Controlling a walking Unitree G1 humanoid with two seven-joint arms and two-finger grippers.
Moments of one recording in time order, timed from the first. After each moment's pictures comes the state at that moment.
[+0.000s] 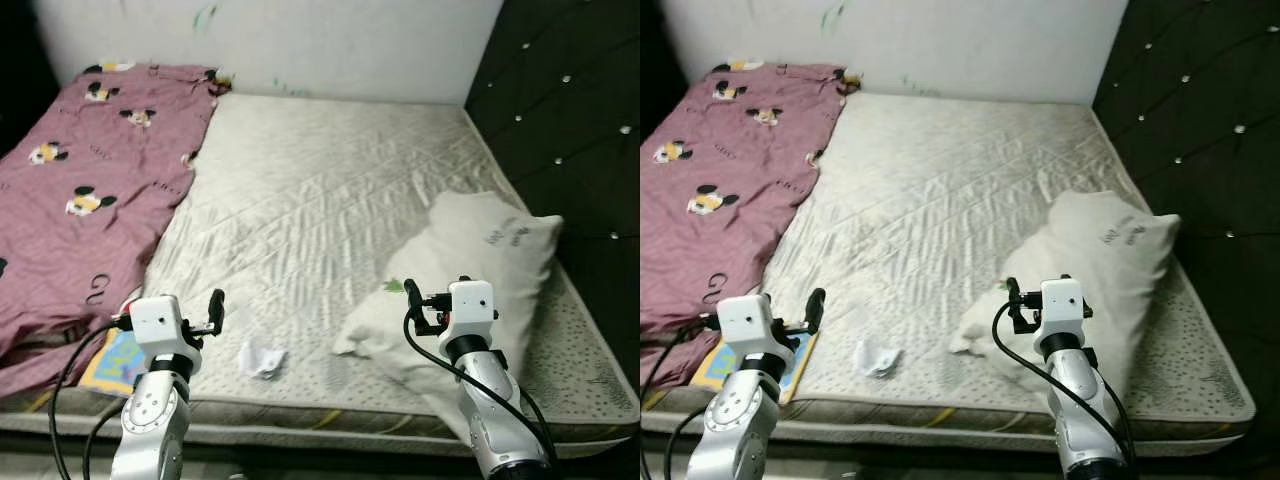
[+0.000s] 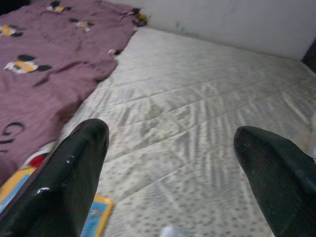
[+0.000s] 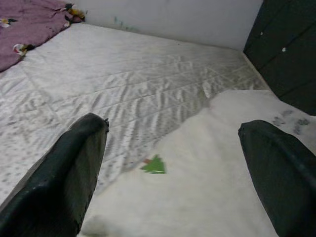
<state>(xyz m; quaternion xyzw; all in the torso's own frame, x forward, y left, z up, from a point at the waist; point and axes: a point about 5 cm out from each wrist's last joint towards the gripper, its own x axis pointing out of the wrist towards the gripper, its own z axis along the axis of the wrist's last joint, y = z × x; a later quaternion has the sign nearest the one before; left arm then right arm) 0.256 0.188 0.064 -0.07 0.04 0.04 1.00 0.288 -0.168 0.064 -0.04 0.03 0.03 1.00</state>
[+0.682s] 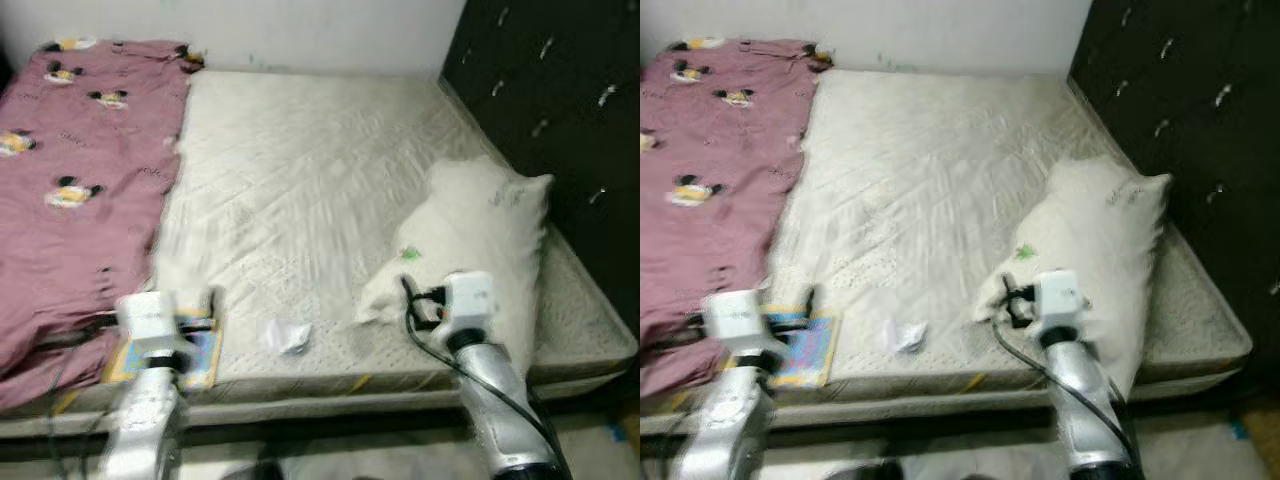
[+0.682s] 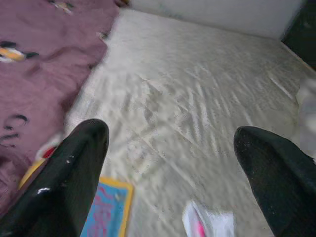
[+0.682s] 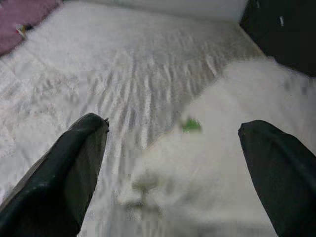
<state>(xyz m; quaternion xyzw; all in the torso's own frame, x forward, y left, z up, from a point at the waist) 0.251 0.183 0.069 -0.08 0.06 0.03 0.99 0.286 -0.167 0.075 -0.03 0.05 0.04 1.00</state>
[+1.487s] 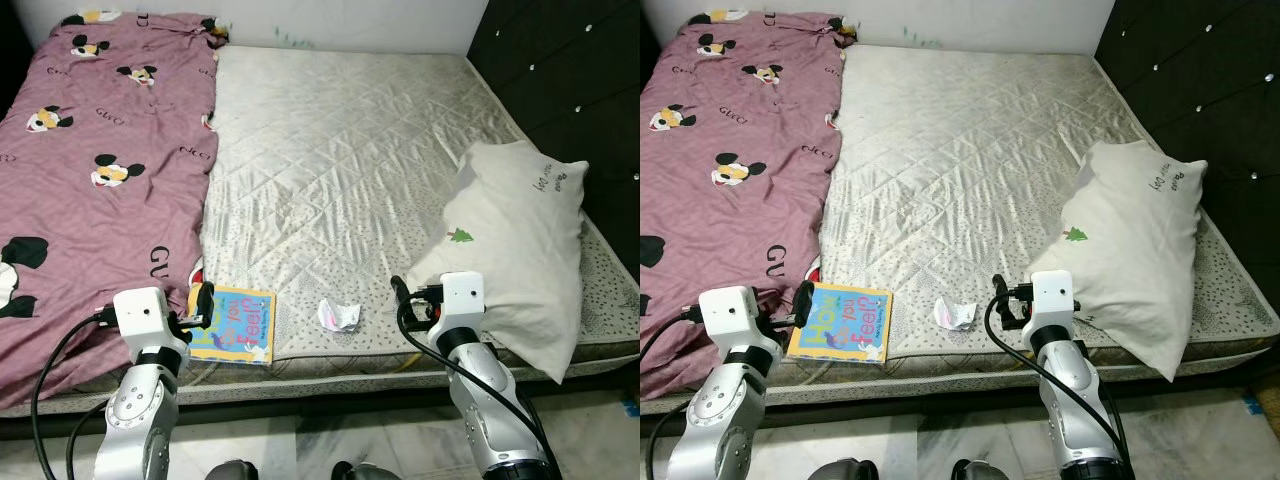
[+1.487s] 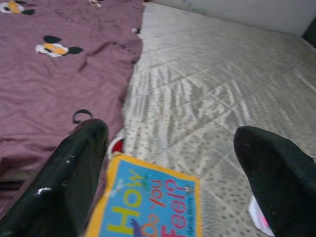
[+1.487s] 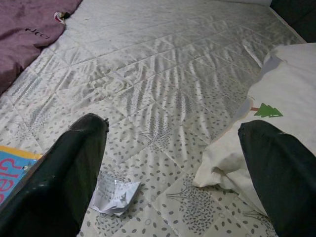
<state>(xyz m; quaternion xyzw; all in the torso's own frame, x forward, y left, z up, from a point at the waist) 0.258 0.189 0.078 -0.08 0.04 0.03 1.00 0.291 -0.160 0.077 -0.02 0.05 0.05 1.00</state>
